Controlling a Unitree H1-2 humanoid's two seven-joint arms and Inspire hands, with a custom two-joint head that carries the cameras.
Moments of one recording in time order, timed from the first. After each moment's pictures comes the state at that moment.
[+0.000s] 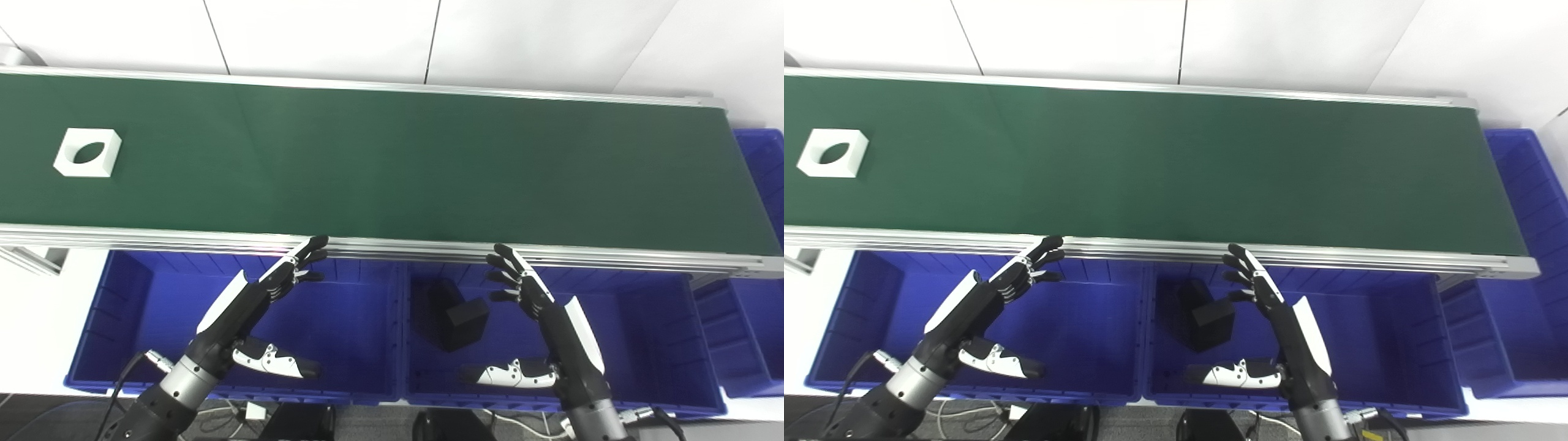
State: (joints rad) left arm 0.42 0.30 -0.18 -0.15 -0.01 -0.42 -0.34; right arm 0.51 -0.20 0.20 -0.32 -0.24 -0.23 0.10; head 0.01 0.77
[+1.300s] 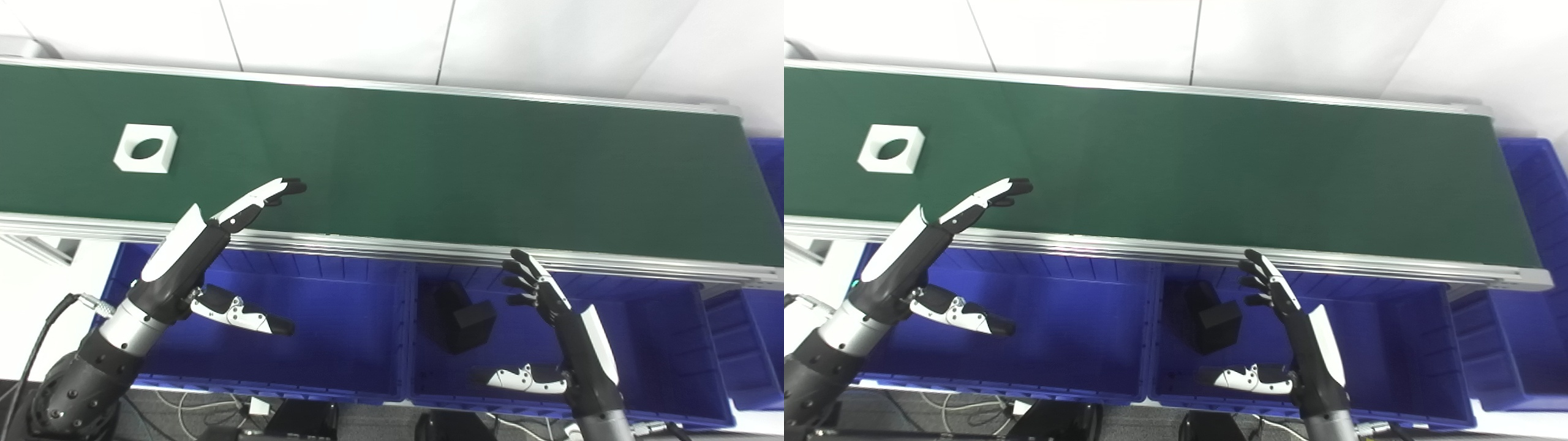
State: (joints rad) left arm 0.35 0.40 0.01 -0.43 0.18 -0.40 -0.32; right arm 0.51 -0.20 0.16 -0.29 -0.27 -0.28 0.07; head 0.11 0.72
